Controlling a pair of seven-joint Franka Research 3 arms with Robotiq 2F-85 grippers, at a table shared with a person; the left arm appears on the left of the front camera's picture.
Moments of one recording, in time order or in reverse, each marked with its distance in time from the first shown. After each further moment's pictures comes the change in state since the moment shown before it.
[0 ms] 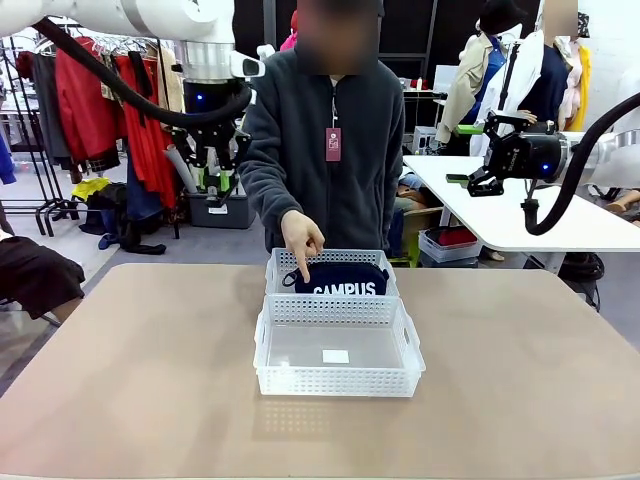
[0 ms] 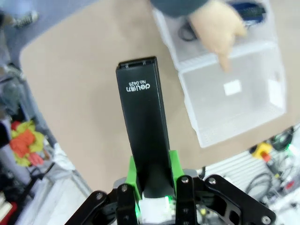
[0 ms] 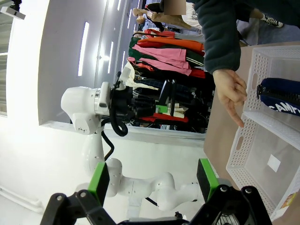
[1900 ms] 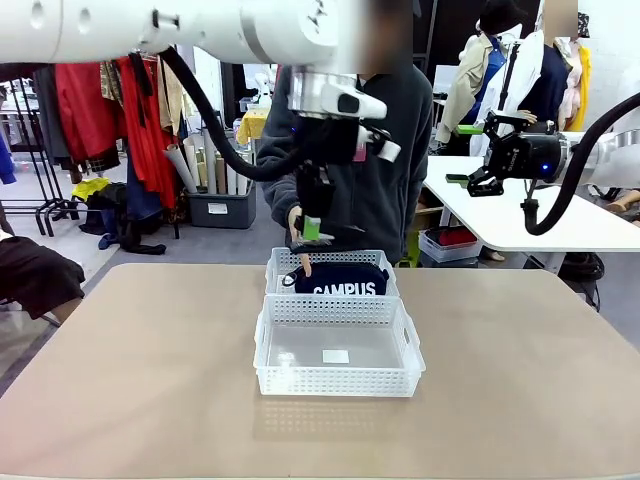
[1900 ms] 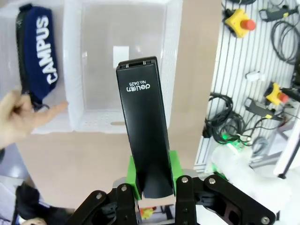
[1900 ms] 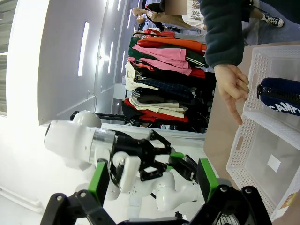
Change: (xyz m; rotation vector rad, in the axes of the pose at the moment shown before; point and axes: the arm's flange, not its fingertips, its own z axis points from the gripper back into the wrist) left arm -0.029 -0.188 -0.039 -0.071 0.153 -1.139; right arm 0.000 0.000 0.000 0.000 0.001 0.000
